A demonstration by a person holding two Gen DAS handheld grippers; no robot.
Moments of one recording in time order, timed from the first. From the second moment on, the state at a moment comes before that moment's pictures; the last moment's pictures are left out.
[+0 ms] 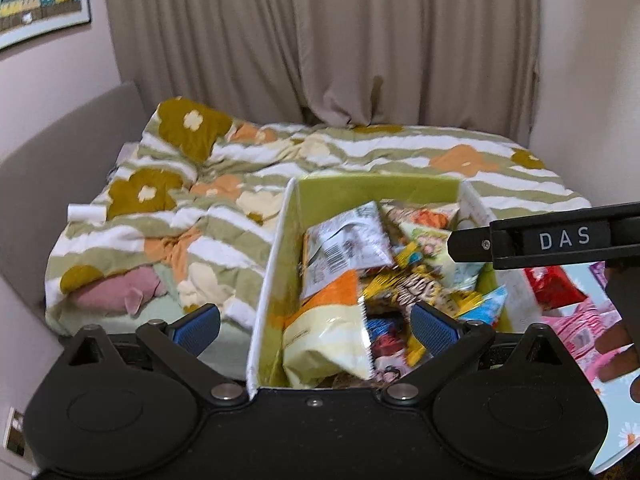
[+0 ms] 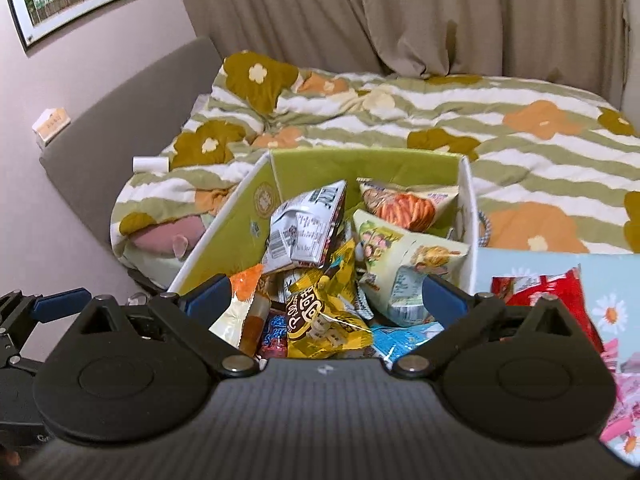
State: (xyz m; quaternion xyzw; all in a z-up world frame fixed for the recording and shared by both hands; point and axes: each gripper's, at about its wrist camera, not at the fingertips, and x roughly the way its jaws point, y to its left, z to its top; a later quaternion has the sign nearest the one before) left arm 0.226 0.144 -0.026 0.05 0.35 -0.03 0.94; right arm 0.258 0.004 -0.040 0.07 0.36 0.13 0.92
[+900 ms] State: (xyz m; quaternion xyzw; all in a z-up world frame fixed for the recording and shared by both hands) left arm 0.221 -0.086 -0.044 0.07 0.35 -0.17 0.92; right arm 0.176 -0.258 -0.046 0.11 0.36 -0.08 0.92
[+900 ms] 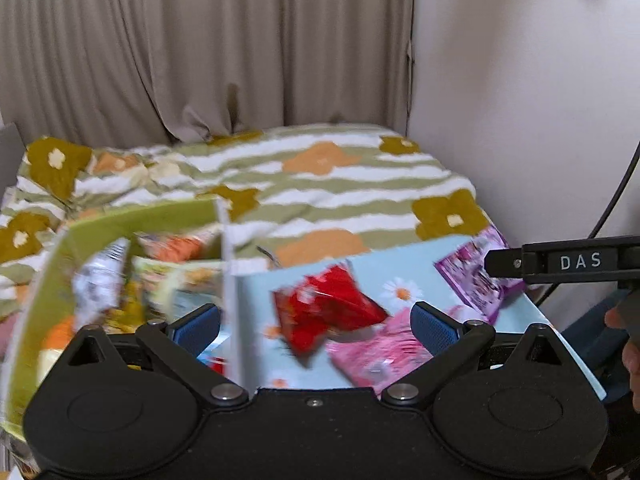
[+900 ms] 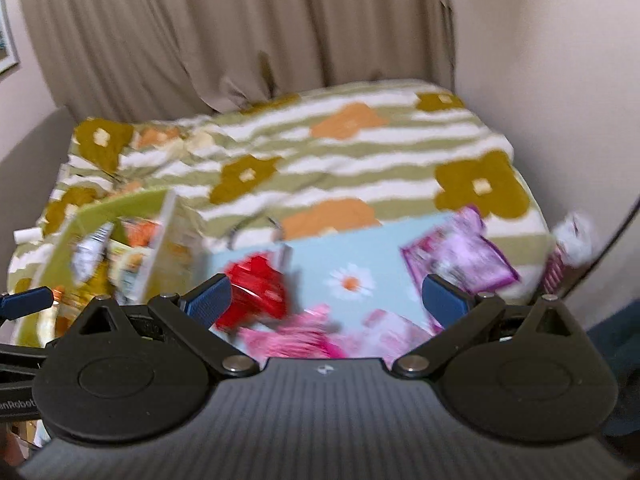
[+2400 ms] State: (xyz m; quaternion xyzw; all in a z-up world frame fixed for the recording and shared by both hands) left arm 0.265 -0.129 -0.171 -0.02 0.50 -0.11 0.86; right arm 0.245 -0.322 -0.196 0.27 0.47 -0.06 0.83
